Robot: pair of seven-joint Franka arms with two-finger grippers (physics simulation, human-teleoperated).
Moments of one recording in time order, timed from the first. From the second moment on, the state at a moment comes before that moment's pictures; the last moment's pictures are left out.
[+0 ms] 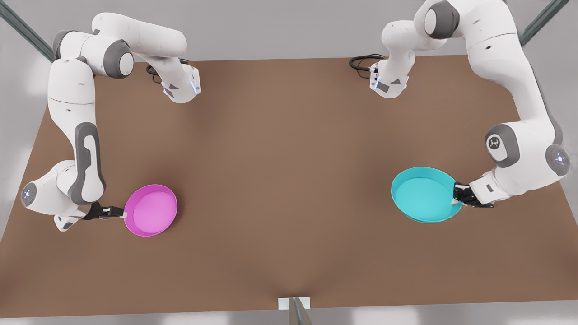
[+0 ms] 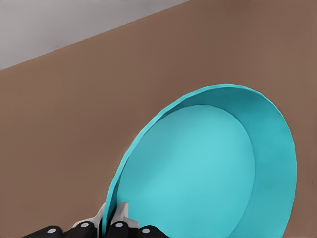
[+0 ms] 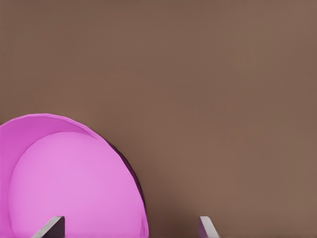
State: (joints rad) left arm -0.13 0.39 0.17 -1.48 -0.21 1.89 0.58; right arm -0.16 0.66 -0.18 -1.64 0.42 2.18 -0.56
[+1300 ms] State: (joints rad) left arm -1.48 1.13 0.61 -1.30 0.92 1.52 -1.44; right arm -0.15 0.72 -0.16 -1.65 0.44 2.19 -0.58
